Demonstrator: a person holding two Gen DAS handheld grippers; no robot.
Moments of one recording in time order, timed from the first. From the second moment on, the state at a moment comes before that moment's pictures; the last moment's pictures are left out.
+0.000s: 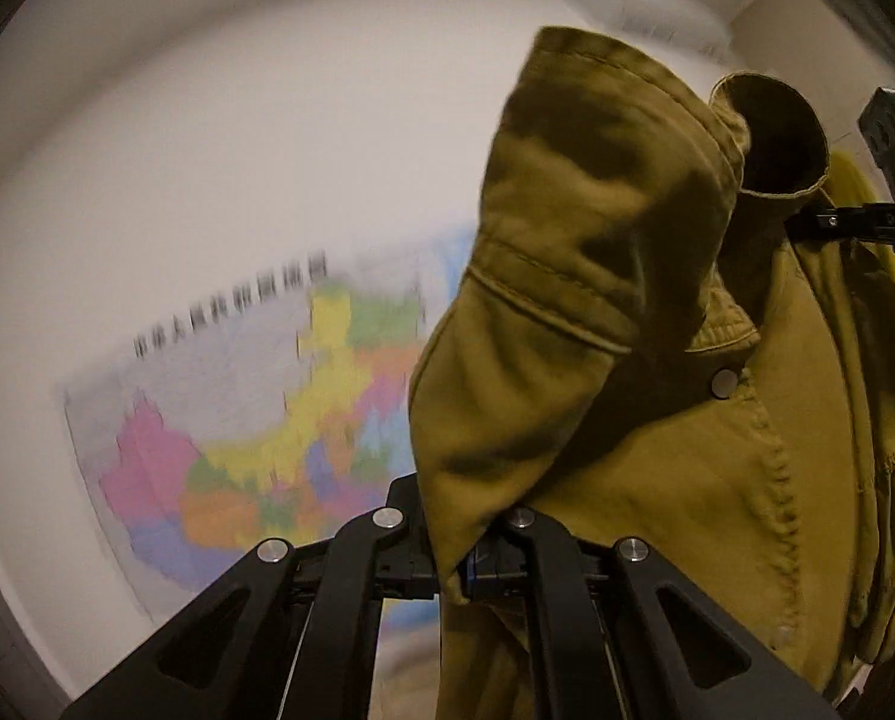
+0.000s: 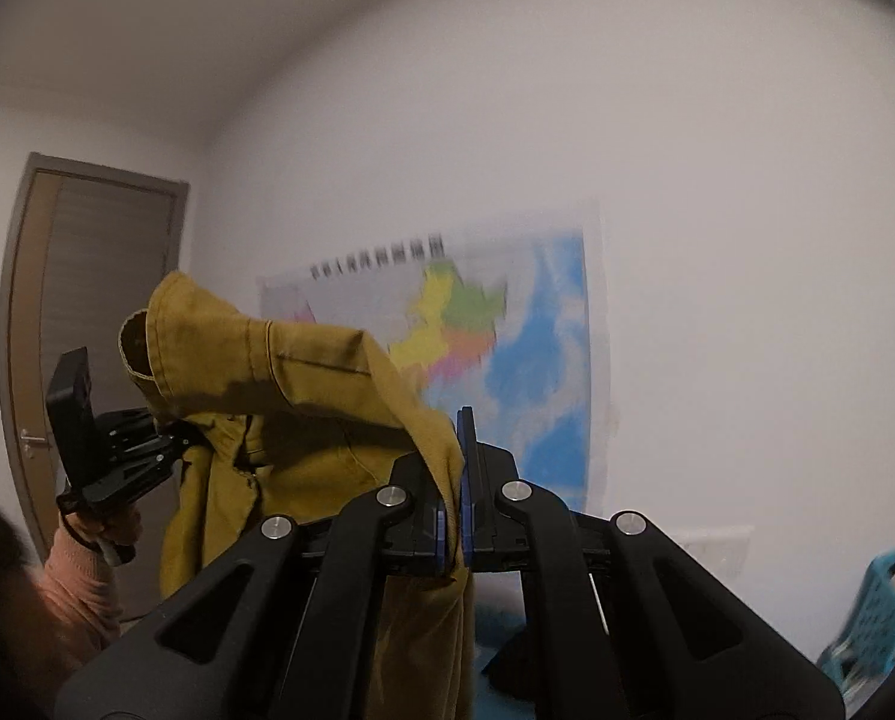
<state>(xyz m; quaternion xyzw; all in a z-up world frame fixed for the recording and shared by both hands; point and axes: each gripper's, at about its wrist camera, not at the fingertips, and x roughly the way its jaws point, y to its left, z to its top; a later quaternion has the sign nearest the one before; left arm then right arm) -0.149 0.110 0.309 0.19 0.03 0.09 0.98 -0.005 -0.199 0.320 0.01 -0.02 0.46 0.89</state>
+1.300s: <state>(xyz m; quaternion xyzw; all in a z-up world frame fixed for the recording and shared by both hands) 0.064 0.246 -0.039 0.07 0.39 -0.03 0.92 0.230 -0.114 -0.035 -0.02 0.45 0.36 0.82</state>
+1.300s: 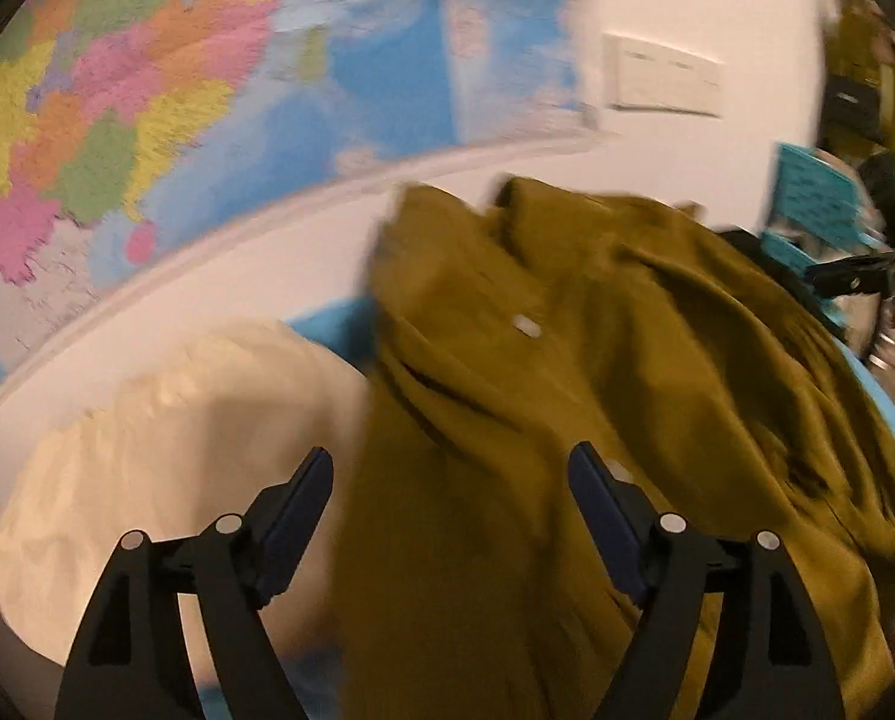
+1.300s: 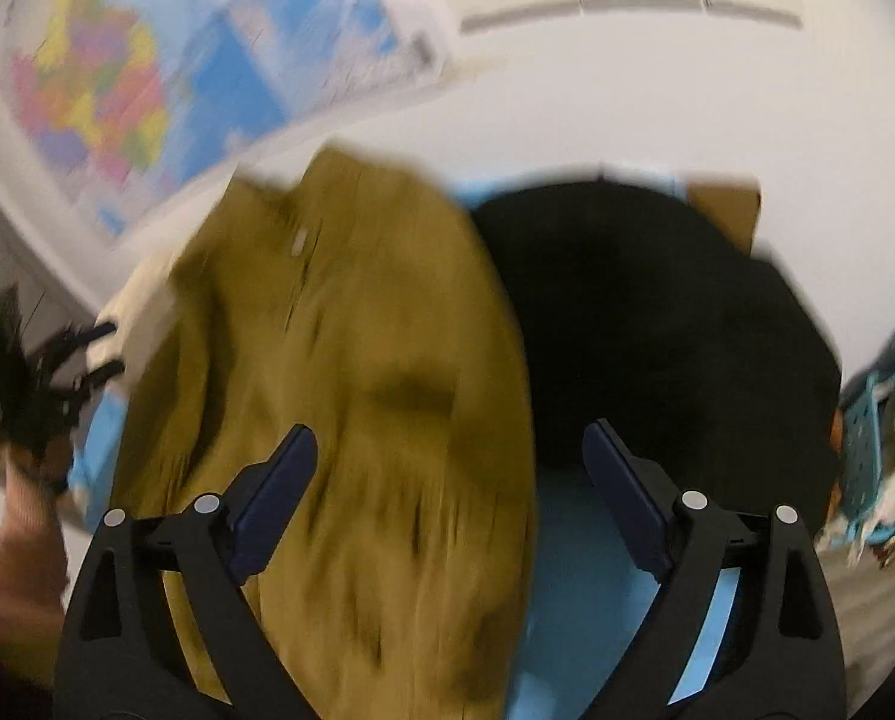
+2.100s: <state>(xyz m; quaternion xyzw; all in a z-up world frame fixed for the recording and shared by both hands) 0.007 0.288 0.002 -0.06 0.37 0.02 0.93 0.185 -0.242 0.054 0.02 0.33 0.23 0.92</state>
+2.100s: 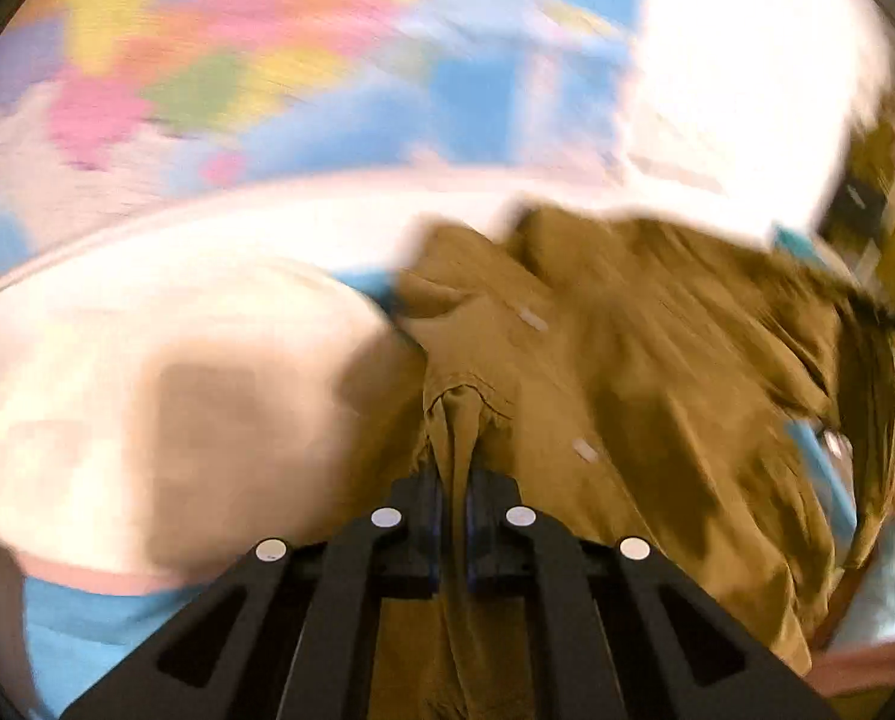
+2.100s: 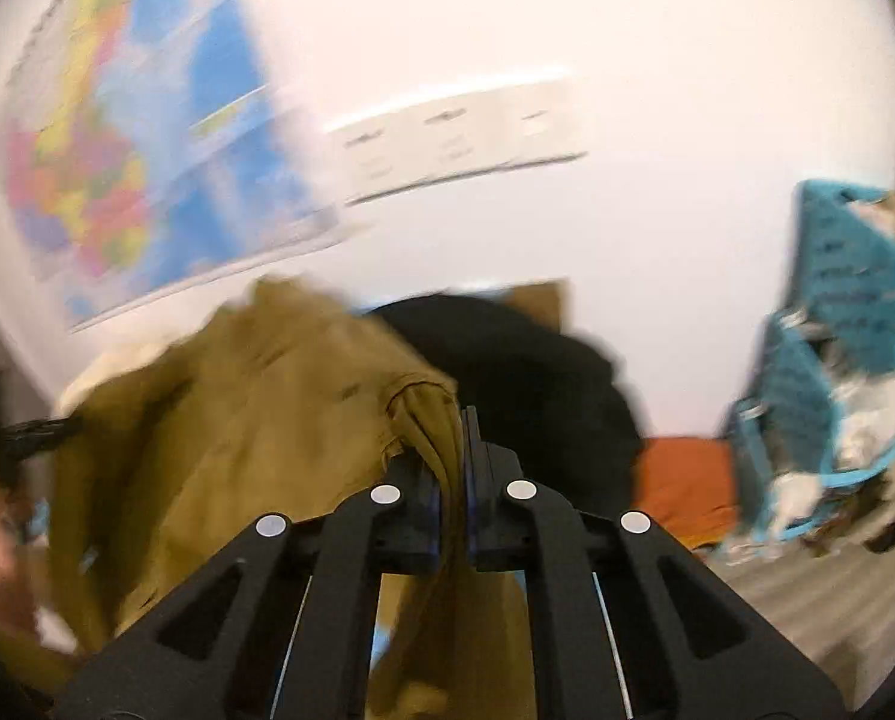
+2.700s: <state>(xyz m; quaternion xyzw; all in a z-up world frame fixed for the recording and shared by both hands) -0.025 0.350 -0.020 -0.02 0.38 0.19 0.91 0.163 -0.240 -0.023 0.06 0.38 0.23 0.89</state>
